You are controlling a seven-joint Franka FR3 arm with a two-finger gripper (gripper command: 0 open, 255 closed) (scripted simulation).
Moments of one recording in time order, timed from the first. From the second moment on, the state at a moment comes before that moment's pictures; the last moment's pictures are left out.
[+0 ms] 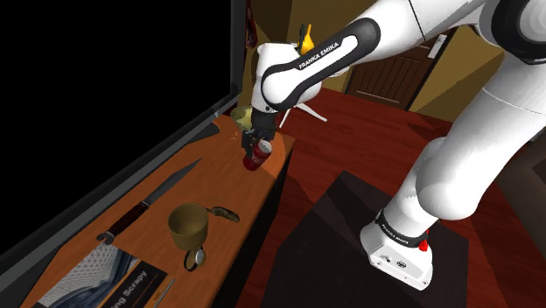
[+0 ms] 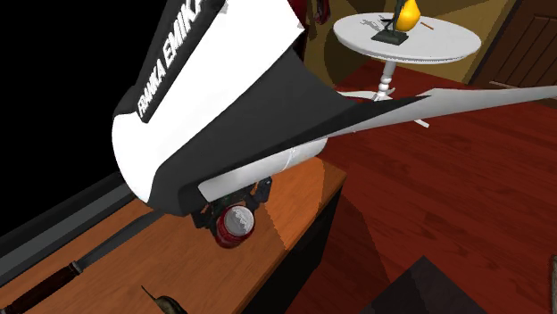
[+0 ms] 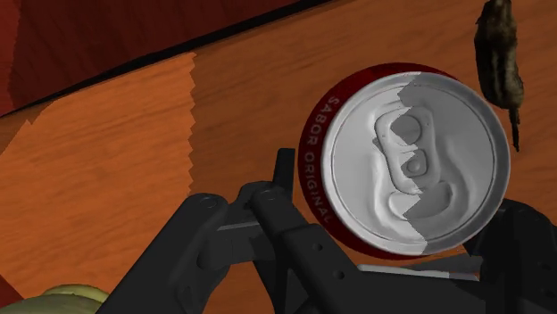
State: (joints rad) arm 0.09 -0.03 0.11 -2.40 0.20 2.38 0.09
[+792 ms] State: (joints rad) arm 0.01 0.10 0.03 -2.16 0.17 2.25 -0.04
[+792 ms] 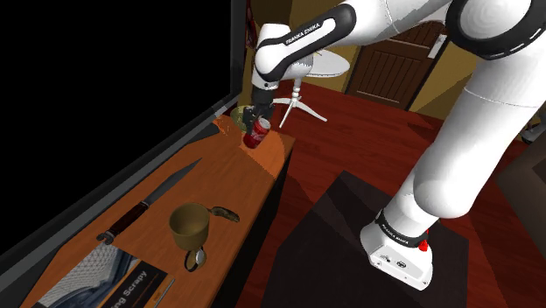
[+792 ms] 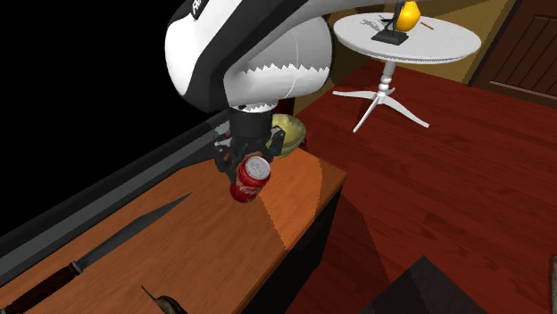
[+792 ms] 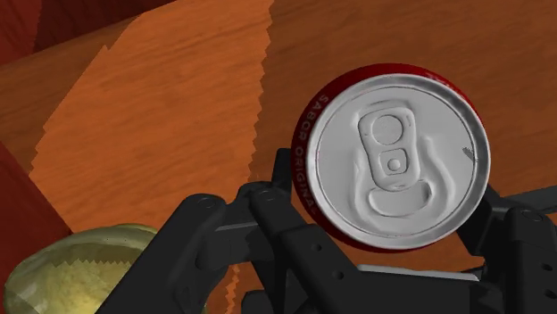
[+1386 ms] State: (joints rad) arm -0.08 0.35 -0.03 -1.80 0.17 2.12 -0.15
